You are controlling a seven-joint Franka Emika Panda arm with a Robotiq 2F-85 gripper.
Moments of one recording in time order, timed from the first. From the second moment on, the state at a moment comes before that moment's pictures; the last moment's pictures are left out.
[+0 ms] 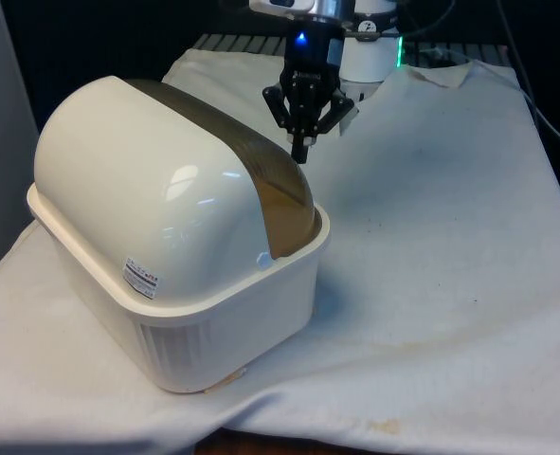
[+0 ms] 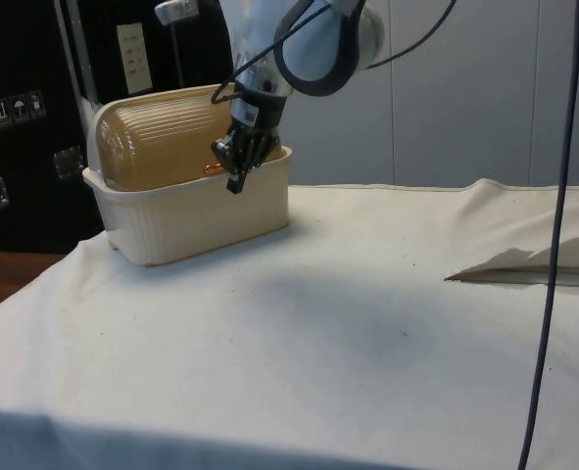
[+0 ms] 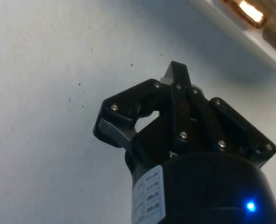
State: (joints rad) arm 0.16 0.26 -0.26 -2.36 0.02 3.07 0.27
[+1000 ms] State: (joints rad) arm 0.16 0.28 -0.27 -2.36 0.02 3.10 0.32
